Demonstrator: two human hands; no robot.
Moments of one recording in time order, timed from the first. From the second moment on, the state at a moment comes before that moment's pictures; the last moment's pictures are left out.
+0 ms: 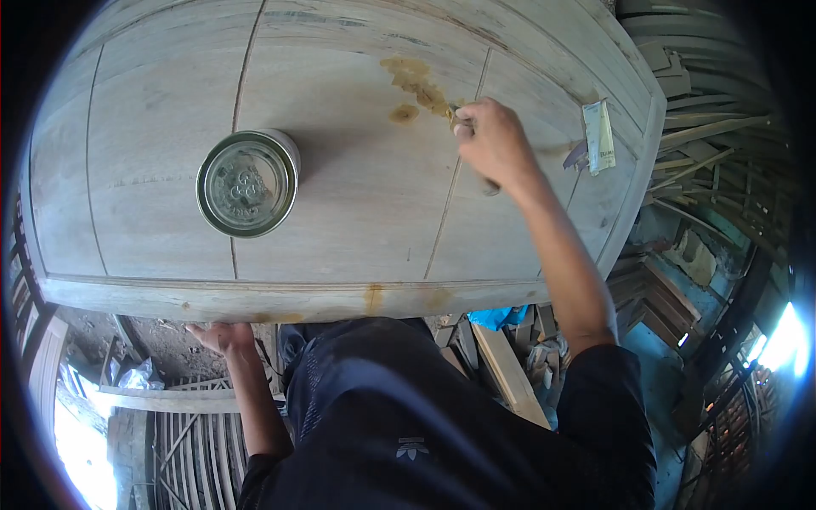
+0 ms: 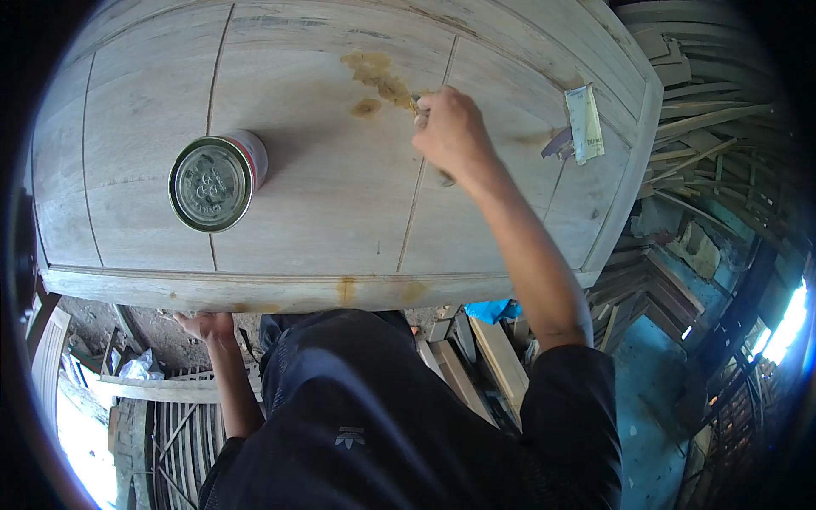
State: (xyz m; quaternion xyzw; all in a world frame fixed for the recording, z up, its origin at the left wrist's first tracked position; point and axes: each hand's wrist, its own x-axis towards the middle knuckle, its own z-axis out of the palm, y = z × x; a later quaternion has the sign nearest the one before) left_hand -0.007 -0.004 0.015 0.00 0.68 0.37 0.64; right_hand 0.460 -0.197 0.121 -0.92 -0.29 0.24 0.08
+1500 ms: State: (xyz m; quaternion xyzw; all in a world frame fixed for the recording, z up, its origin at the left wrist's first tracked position) left_hand 0.008 -0.001 0.026 -0.01 0.66 0.37 0.65; right_hand 0.484 -0.194 0.136 -0.85 -0.46 0.26 0.05
